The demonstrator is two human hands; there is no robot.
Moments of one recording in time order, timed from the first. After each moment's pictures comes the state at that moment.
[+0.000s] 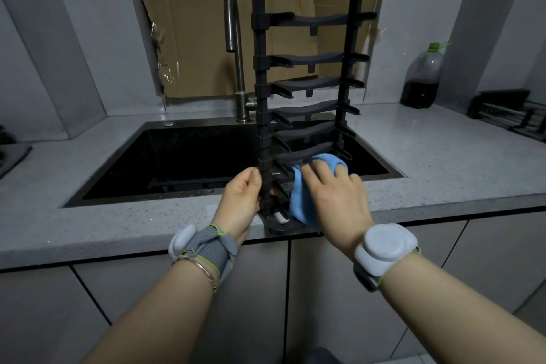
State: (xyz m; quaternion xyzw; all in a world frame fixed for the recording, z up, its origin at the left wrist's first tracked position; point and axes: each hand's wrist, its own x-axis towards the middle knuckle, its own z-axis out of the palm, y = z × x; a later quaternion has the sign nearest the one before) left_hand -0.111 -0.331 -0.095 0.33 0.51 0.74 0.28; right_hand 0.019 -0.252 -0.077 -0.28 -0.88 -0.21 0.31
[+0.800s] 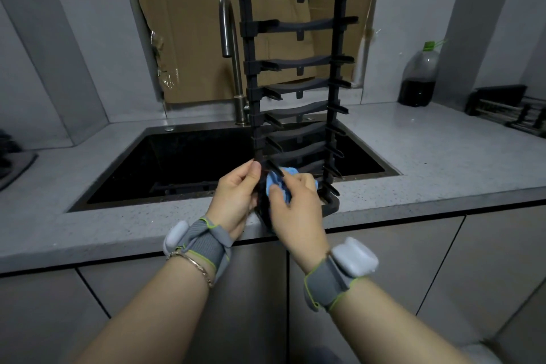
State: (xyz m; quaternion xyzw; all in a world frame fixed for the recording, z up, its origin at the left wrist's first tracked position) left_hand -0.105 -0.340 -0.075 0.34 0.50 0.74 0.30; right_hand -0.014 -0.301 -0.086 -0.29 -0.78 0.35 0.43
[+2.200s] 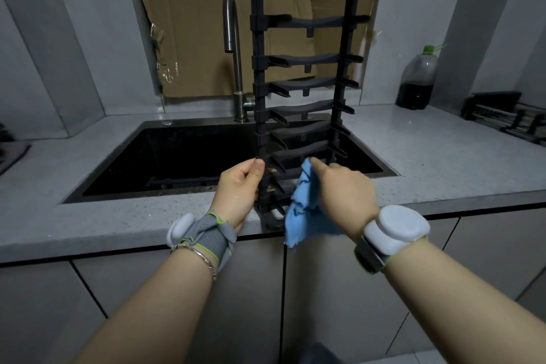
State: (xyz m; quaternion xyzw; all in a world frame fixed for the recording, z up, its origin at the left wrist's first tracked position) left_hand -0.107 -0.339 -0.081 0.37 0.56 0.72 0.20; right_hand 0.030 -0.253 -0.052 -0.36 -0.91 -0.07 0.17
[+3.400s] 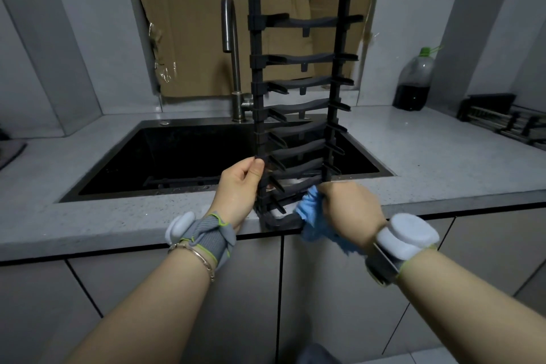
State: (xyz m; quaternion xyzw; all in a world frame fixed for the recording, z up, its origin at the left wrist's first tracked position) left_hand -0.107 -0.340 -0.080 0.40 0.61 0.67 0.14; right_hand 0.047 -0.256 -0.062 -0.35 -0.92 -0.01 0.16
